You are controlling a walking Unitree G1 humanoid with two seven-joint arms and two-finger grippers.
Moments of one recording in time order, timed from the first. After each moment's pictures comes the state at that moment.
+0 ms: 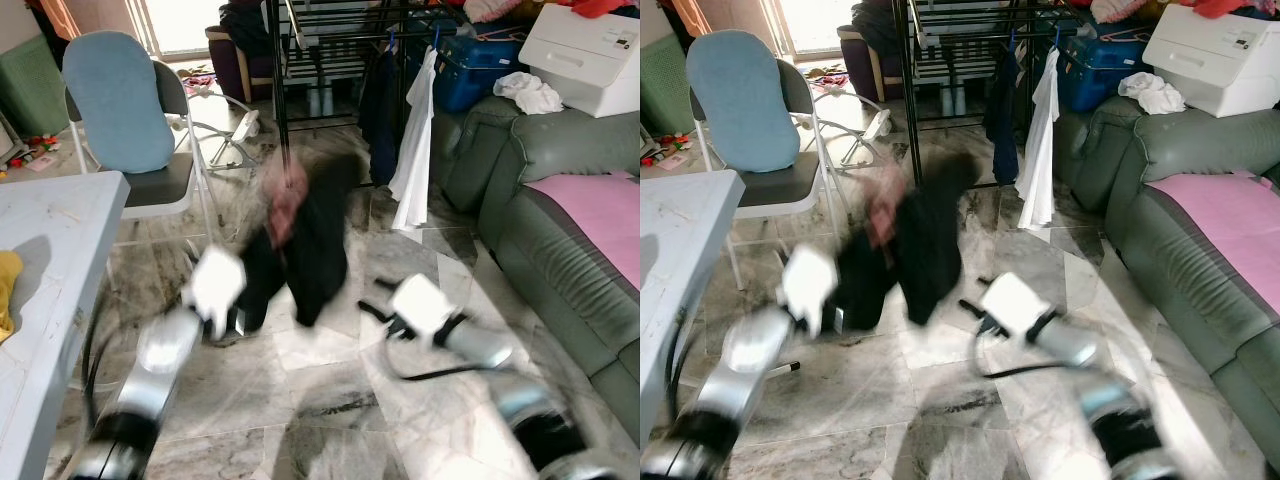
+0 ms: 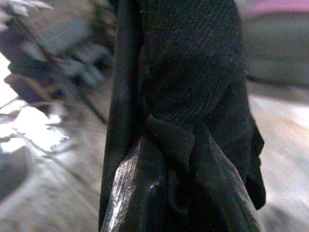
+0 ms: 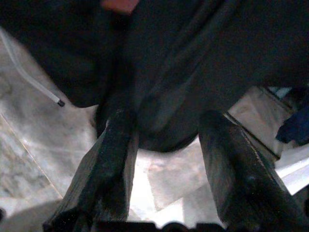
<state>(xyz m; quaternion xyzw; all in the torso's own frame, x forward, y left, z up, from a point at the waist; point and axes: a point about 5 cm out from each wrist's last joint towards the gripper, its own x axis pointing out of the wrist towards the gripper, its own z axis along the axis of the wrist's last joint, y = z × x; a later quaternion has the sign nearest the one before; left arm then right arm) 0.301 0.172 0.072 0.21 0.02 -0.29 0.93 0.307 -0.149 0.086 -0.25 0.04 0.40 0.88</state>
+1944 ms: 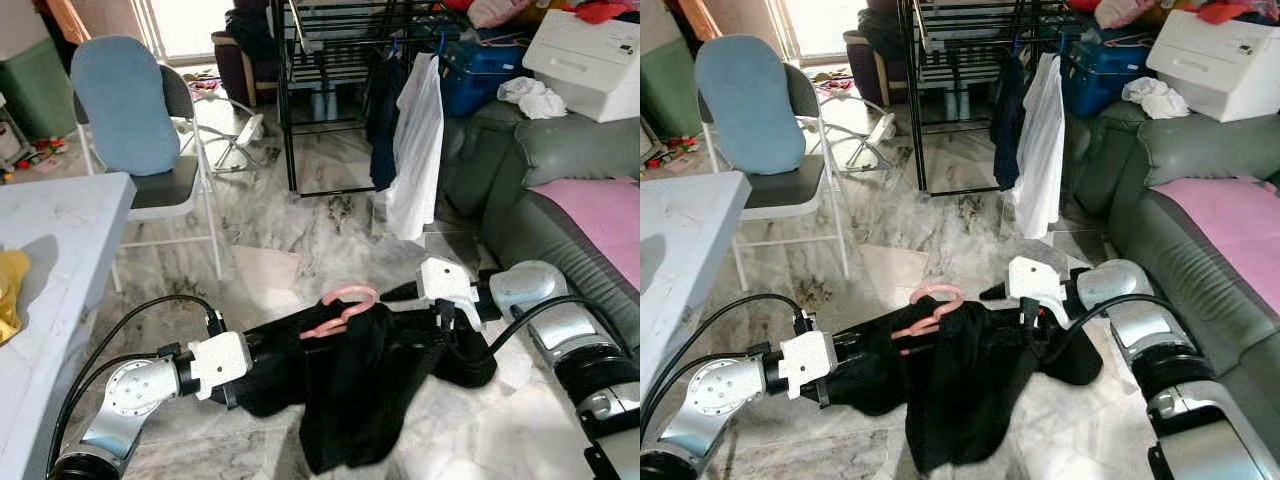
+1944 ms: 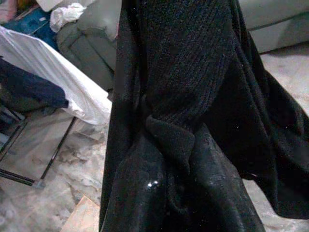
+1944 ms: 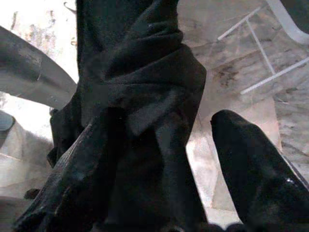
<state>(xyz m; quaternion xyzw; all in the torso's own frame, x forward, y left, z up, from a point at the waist) 0.251 0.169 0.070 0.27 -0.02 -0.51 0.81 0.319 -0.175 0.126 -0.27 0.15 0.64 0.70</state>
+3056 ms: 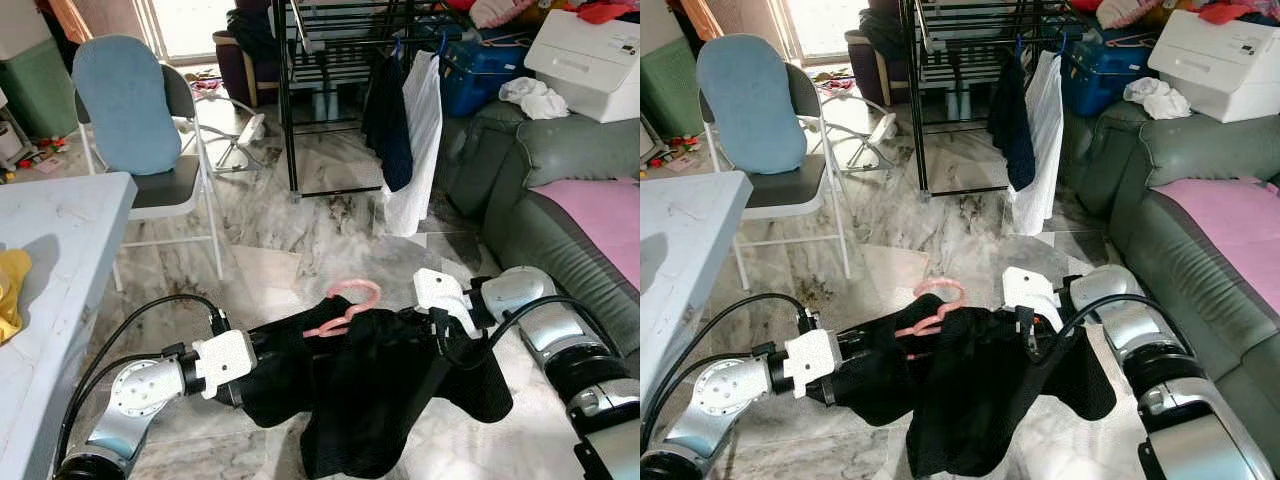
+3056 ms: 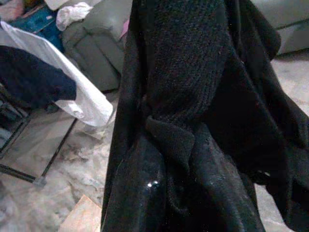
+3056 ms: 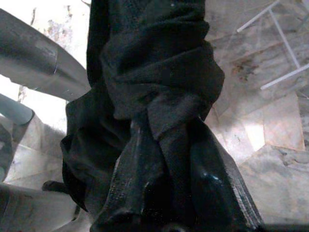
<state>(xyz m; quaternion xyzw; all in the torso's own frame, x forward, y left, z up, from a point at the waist) 0.252 0.164 0.066 0.26 -0.01 -0.50 0.83 0.318 -0.171 0.114 -0.27 0.17 0.65 0.69</state>
